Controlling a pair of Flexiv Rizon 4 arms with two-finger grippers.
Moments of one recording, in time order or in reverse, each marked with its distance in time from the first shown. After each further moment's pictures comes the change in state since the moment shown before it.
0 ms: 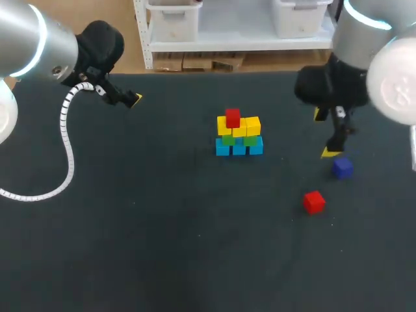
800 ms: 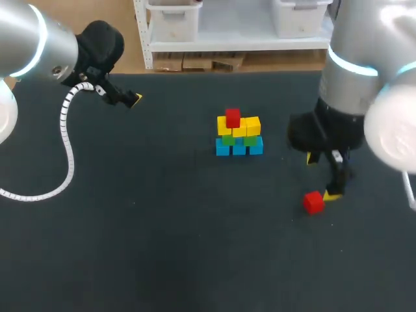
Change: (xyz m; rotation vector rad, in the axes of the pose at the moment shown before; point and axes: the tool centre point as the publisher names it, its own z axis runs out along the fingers) left arm 0.000 0.000 0.000 0.000 0.000 0.000; right arm -0.004 0.073 0.041 -0.088 0.032 -0.142
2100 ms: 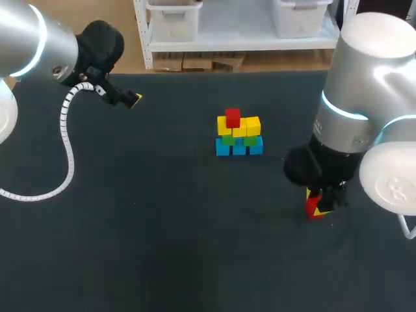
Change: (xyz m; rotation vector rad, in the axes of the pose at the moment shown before) left arm 0.000 0.000 0.000 0.000 0.000 0.000; right arm 0.002 0.009 0.065 -0.010 -0.013 -0.036
